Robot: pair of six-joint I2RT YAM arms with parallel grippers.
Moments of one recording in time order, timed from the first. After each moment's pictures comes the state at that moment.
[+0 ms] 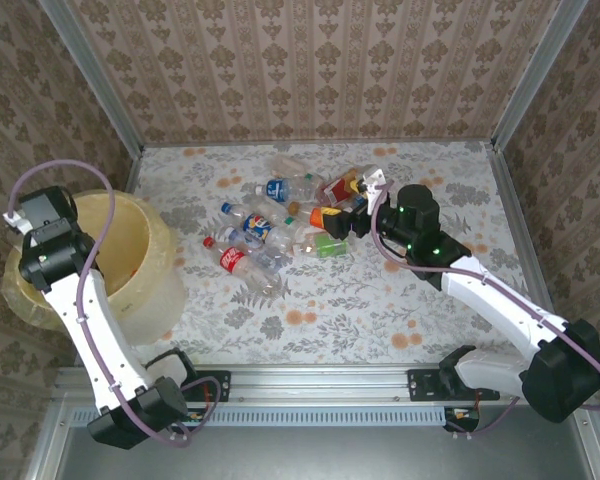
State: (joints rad) left arm 0.46 1.03 1.40 -1.21 -0.47 -0.17; right arm 0.50 1.19 0.89 0.12 -0.26 0.04
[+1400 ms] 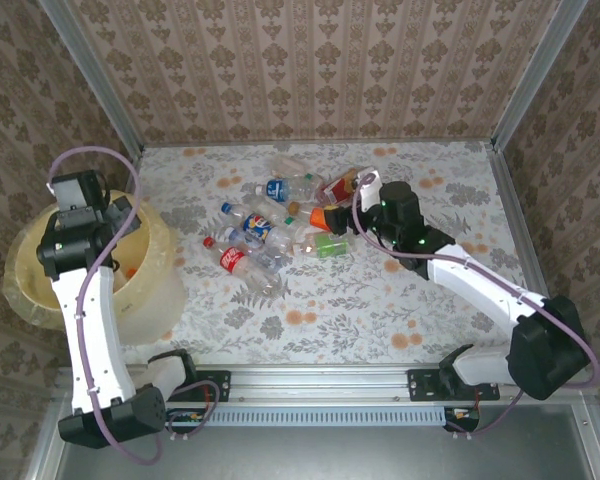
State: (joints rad) left arm 0.19 1.04 1.44 -1.13 -0.25 -0.23; right arm 0.50 1.32 0.92 0.01 -0.04 0.05
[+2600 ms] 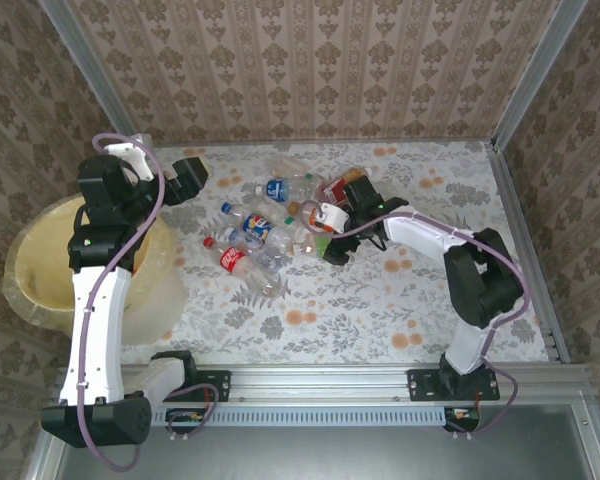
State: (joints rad) left arm -0.02 1.03 1.30 -0.59 0.41 -0.38; right arm 0.48 1.80 1.25 -0.49 -0.25 -0.66
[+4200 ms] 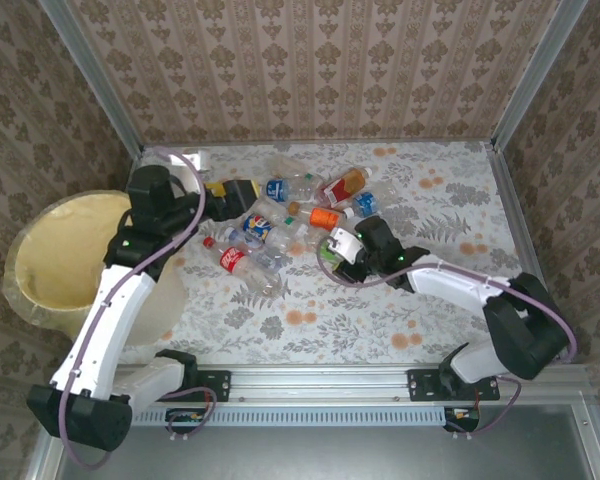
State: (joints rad) left arm -0.32 1.04 1.12 -0.37 0.54 -0.48; right arm 0.58 1.40 0.73 -0.10 -0.08 -0.41
